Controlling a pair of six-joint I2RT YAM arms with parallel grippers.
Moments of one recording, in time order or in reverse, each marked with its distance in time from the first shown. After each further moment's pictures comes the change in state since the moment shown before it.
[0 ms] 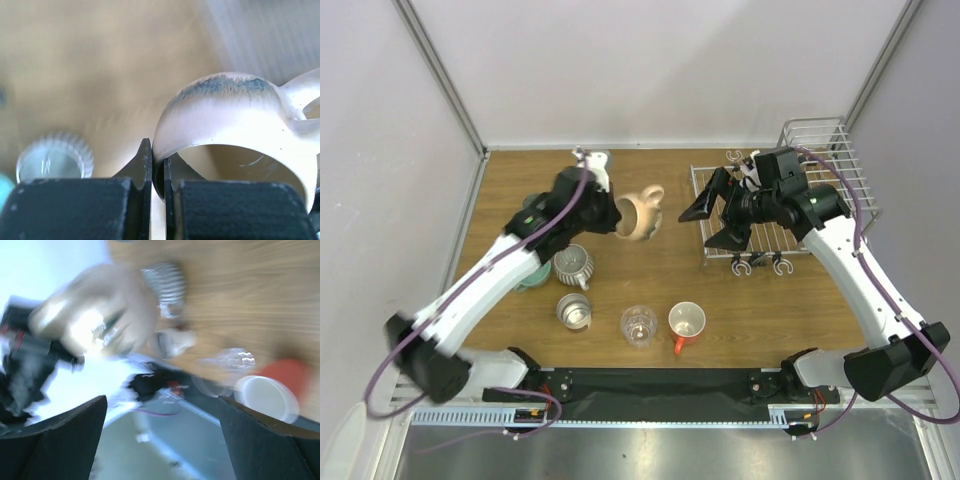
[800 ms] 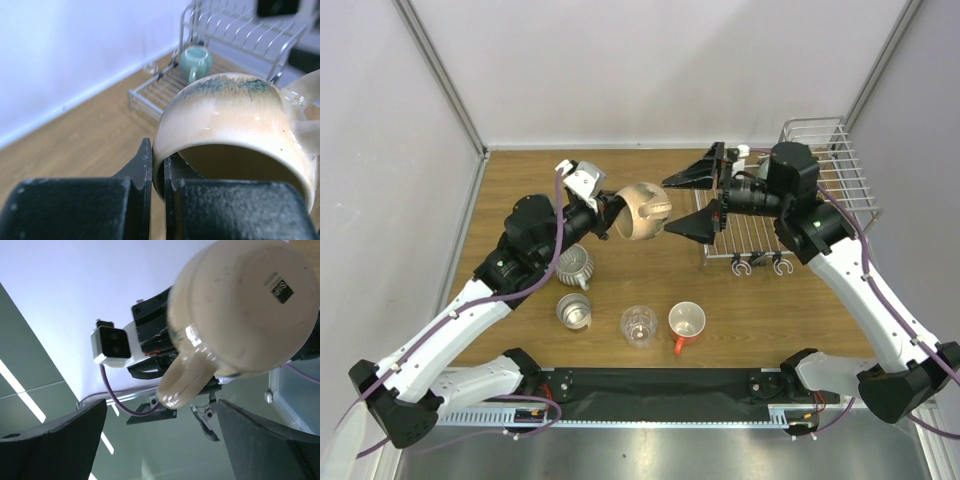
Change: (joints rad) left arm -0.090 -0.382 -0.240 0.570 0.143 0.399; right arm 0.058 -0.134 -0.127 0.694 -0.385 0.782
